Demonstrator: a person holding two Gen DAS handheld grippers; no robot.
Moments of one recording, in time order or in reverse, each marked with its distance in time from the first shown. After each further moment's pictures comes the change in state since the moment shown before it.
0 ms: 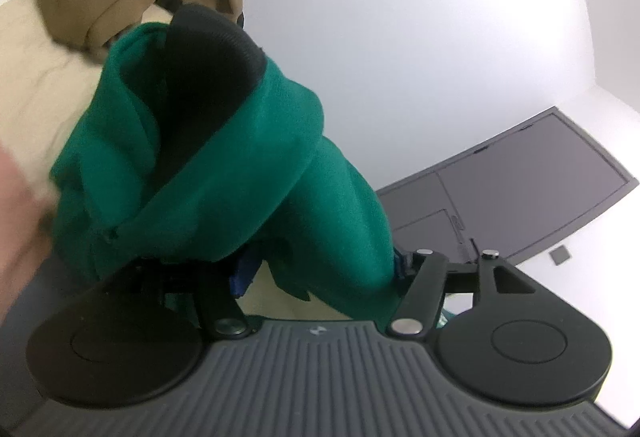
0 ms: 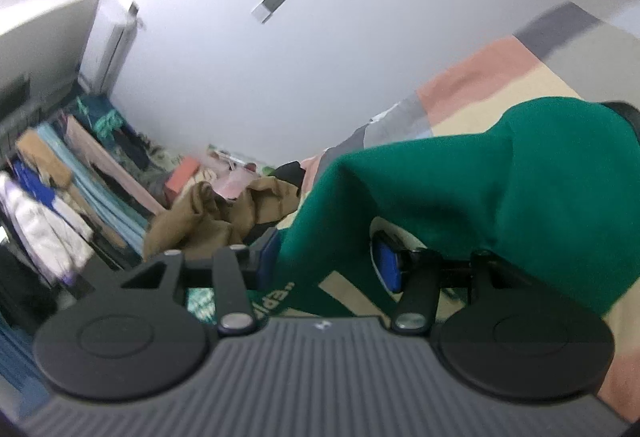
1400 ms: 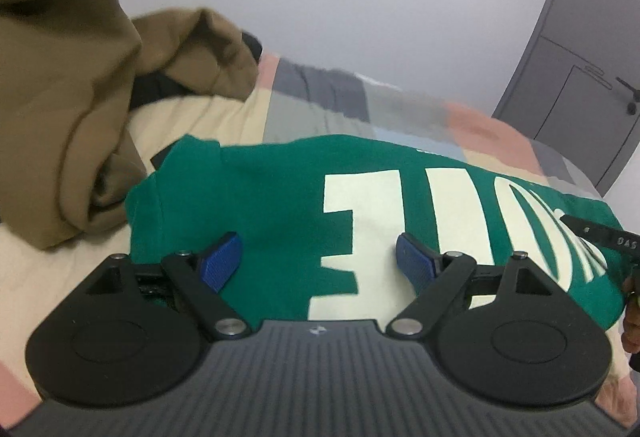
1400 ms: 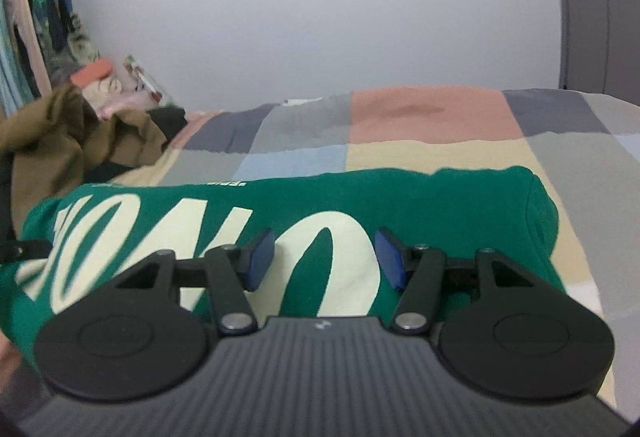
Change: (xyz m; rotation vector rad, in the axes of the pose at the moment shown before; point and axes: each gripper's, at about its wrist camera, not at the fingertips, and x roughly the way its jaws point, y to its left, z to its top) left arm 0.152 0.012 0.056 0.635 0.093 0.437; right arm 0.134 -0.054 0.019 -0.422 0.070 -0.317
